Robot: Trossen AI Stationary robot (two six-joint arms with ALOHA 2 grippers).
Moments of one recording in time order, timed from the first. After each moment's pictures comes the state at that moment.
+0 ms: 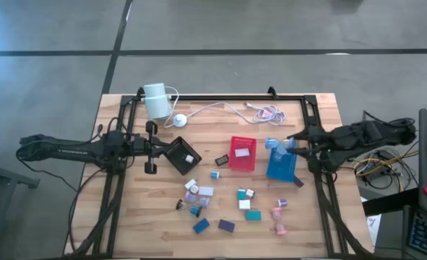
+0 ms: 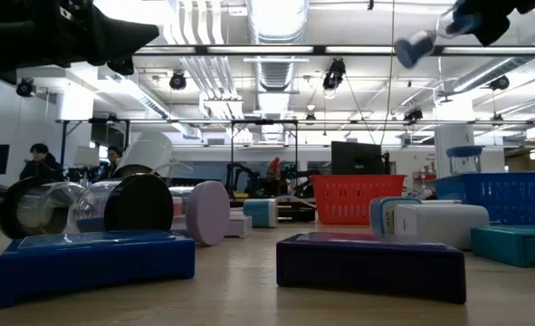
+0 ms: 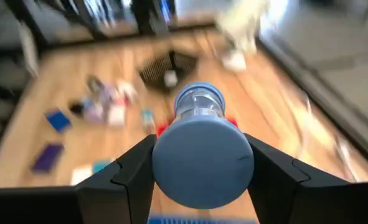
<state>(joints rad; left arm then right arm) 0.05 0.60 0.16 0.57 0.05 0.18 0.28 0.54 0.82 -0.82 0.39 0.31</state>
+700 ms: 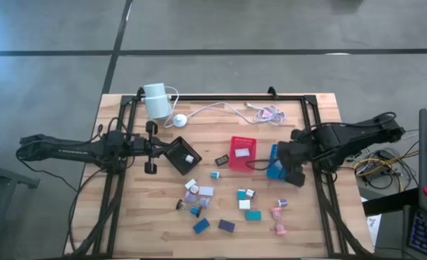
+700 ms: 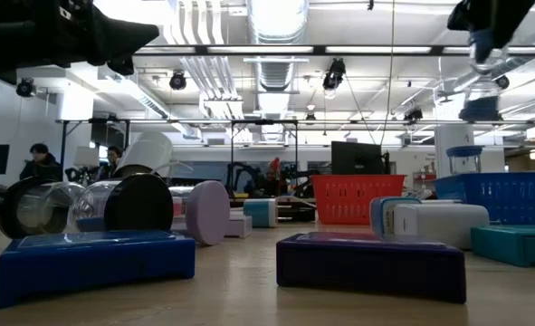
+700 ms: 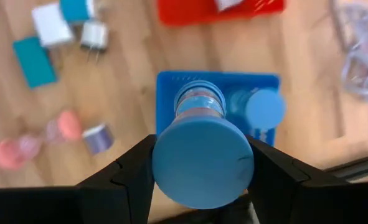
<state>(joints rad) 0.05 0.60 0.16 0.57 0.05 0.18 0.28 1.25 1.30 -1.46 0.13 0.55</state>
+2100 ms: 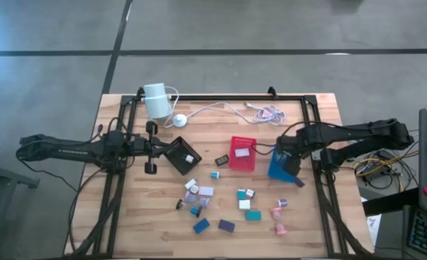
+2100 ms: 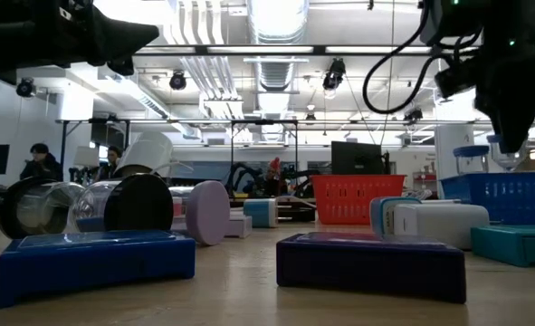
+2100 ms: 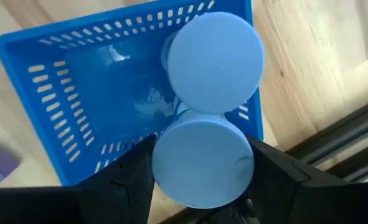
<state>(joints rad) 0.05 0.60 0.16 0.56 0.05 0.18 -0.02 1.11 0.81 -1.25 0.09 0.55</state>
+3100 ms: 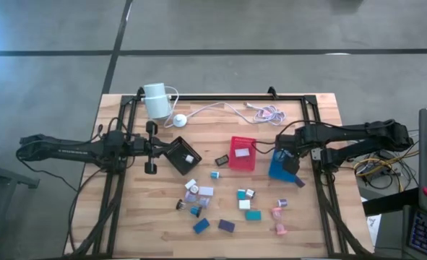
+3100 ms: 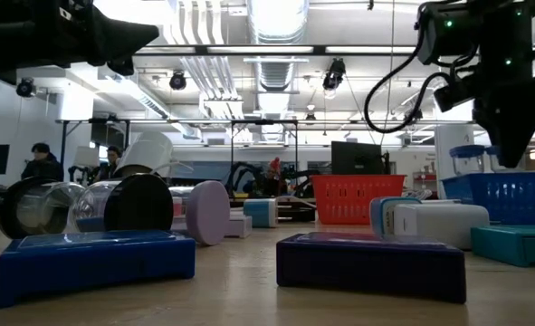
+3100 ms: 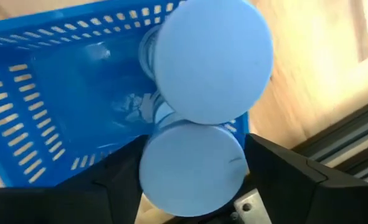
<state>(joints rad) 0.05 0.60 0.16 0.57 0.05 0.18 -0.09 1.13 0.74 -1.20 0.13 0.47</state>
